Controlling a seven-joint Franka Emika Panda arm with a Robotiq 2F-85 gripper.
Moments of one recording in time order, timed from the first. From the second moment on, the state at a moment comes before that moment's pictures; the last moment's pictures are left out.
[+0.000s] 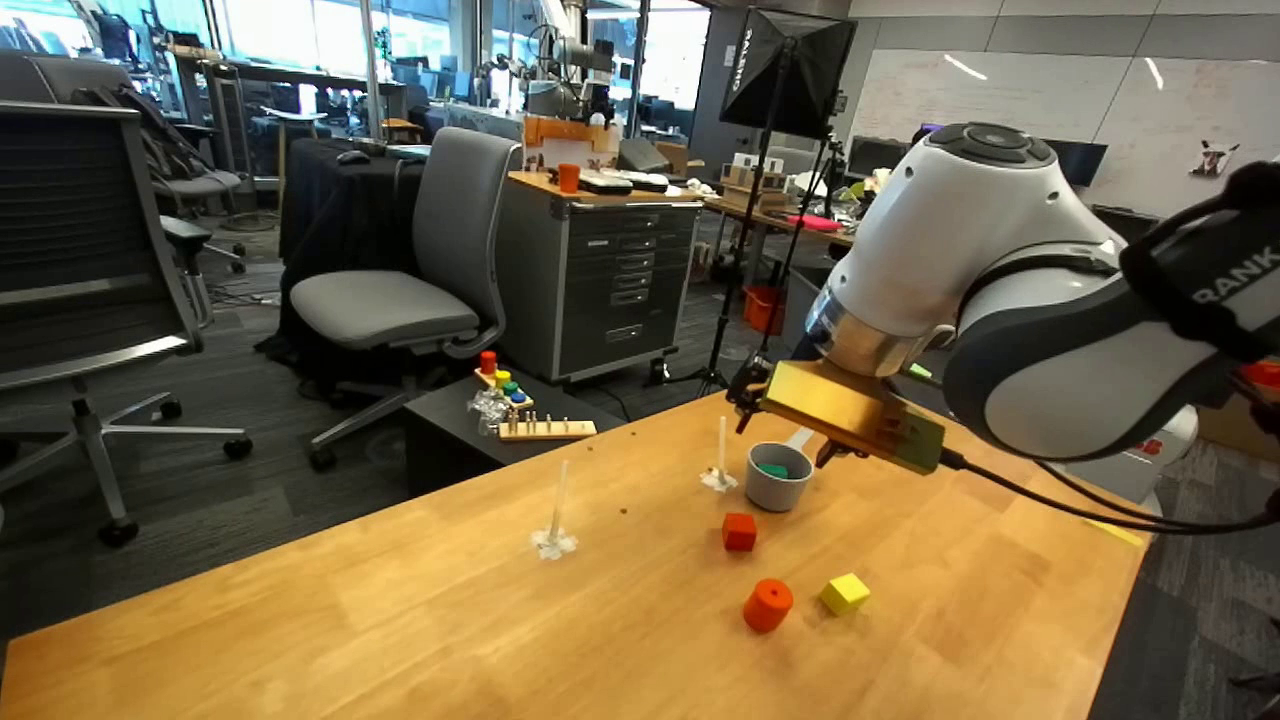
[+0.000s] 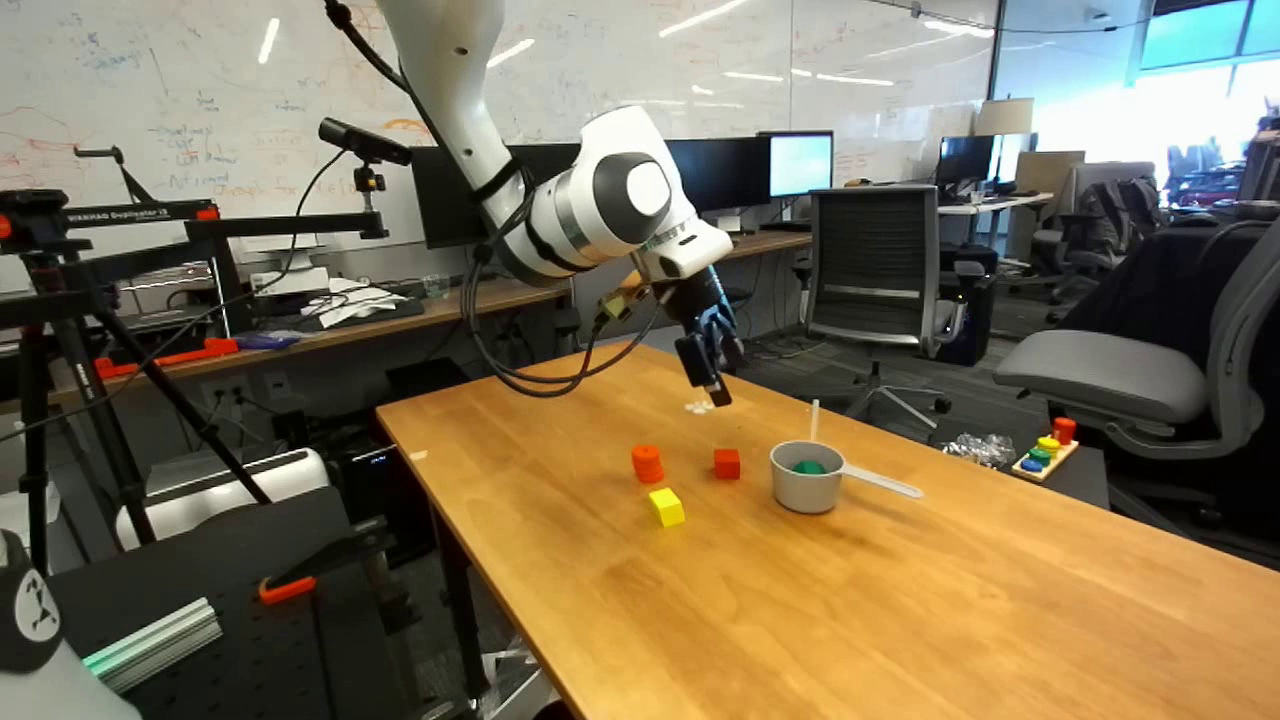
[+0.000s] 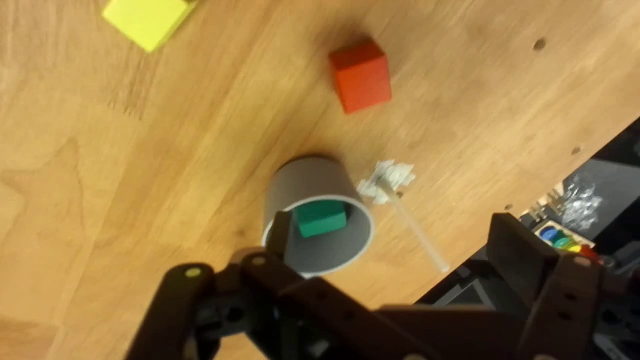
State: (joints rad) arm 0.69 0.57 -0.49 -2.12 -0.18 2.93 1.44
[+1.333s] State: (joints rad) arm 0.28 0.65 -0.09 -1.94 -0.05 2.67 0.93
